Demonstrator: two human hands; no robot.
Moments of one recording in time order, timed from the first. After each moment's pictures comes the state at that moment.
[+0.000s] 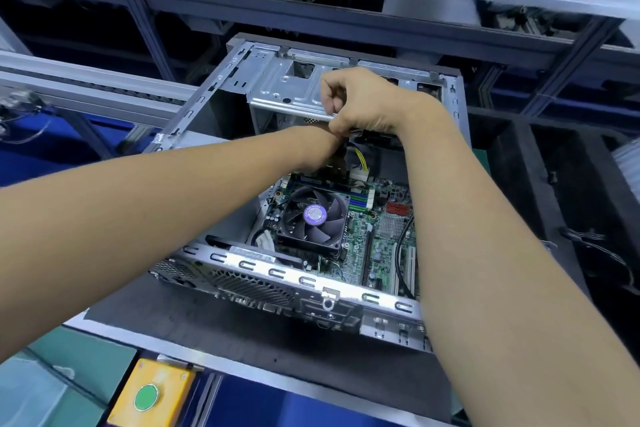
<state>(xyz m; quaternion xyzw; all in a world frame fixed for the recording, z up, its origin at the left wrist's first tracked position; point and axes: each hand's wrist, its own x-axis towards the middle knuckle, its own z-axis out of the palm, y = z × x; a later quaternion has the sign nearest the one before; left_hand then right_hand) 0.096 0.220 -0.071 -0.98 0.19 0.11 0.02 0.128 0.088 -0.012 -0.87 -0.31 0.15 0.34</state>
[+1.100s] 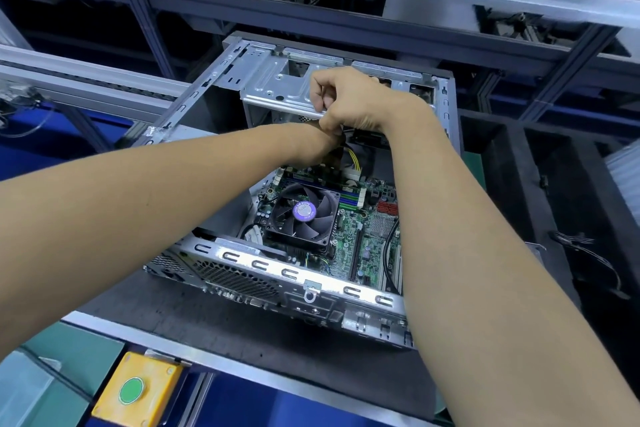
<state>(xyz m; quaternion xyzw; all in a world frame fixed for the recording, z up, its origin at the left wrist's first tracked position) 0.103 0.218 -0.074 -0.97 0.19 0.15 0.04 0.127 0.090 -0.011 -0.88 -0.31 0.15 0.32</state>
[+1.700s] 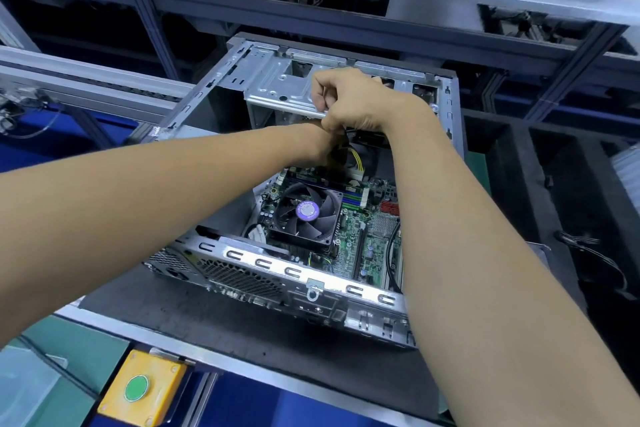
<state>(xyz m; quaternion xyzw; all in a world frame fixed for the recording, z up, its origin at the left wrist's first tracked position) 0.109 0.217 -0.077 -0.97 0.18 0.13 -0.03 0.124 0.092 -0.011 -0.90 -0.31 0.12 0.29</state>
